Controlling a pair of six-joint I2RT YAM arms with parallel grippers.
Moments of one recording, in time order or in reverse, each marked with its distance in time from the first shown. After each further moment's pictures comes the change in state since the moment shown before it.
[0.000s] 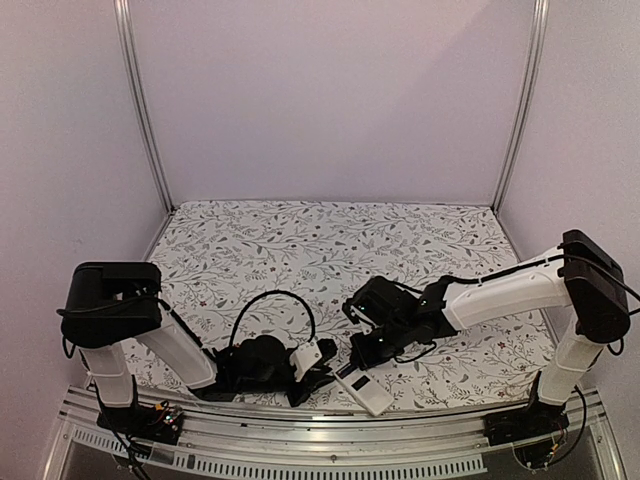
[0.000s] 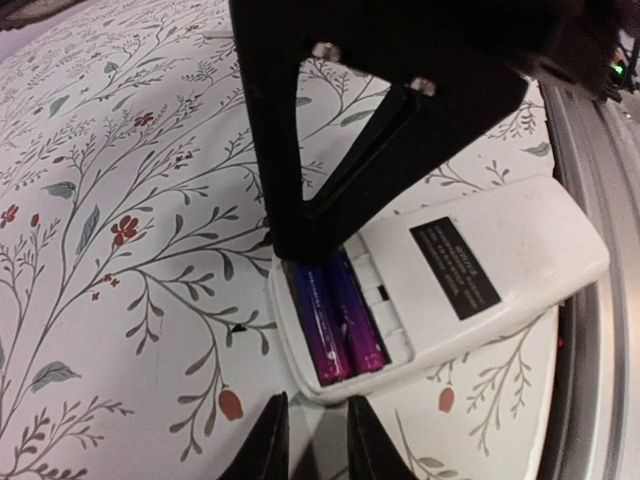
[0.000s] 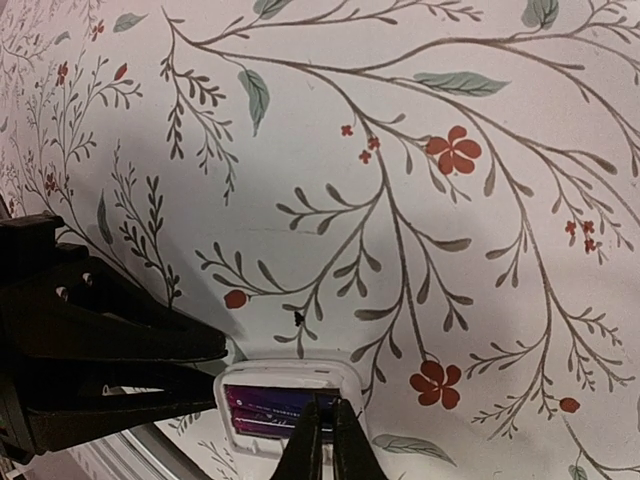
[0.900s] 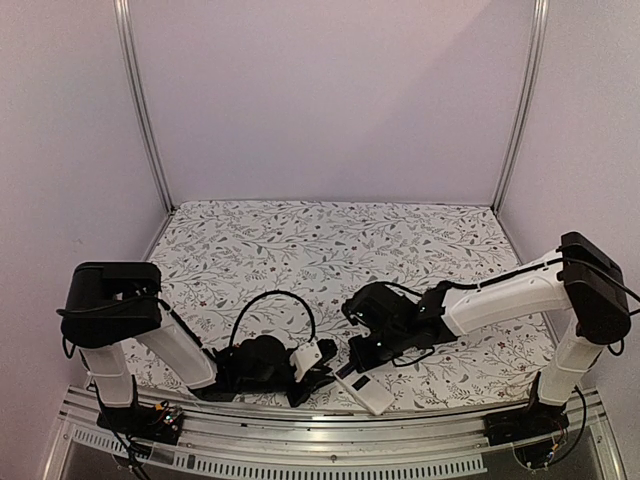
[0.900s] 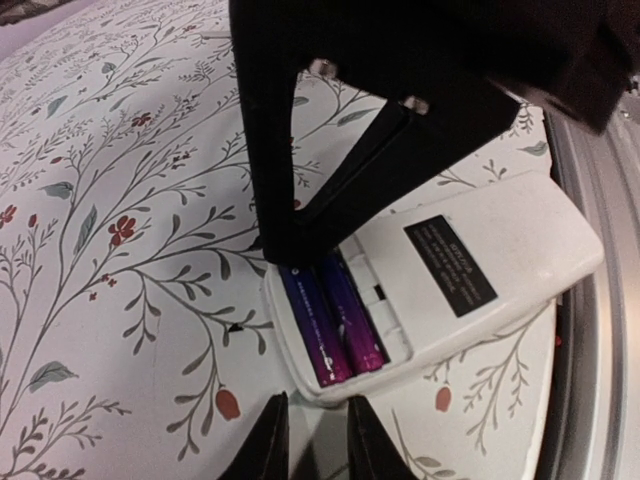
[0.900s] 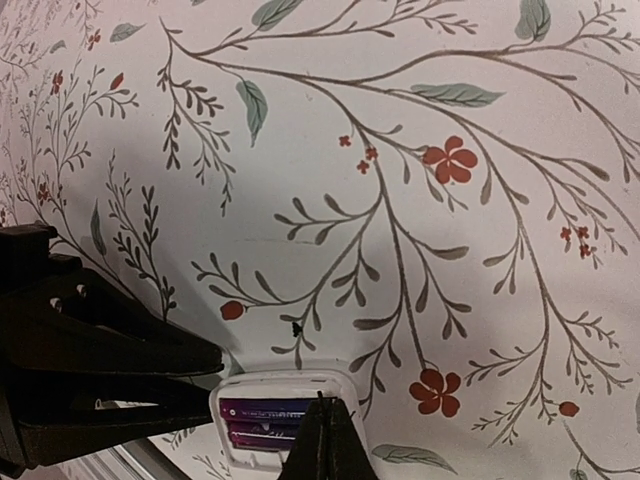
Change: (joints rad) left arm 0.000 0.000 0.000 0.000 0.004 0.000; right arm 0.025 0.003 -0.028 0.054 0.053 0.023
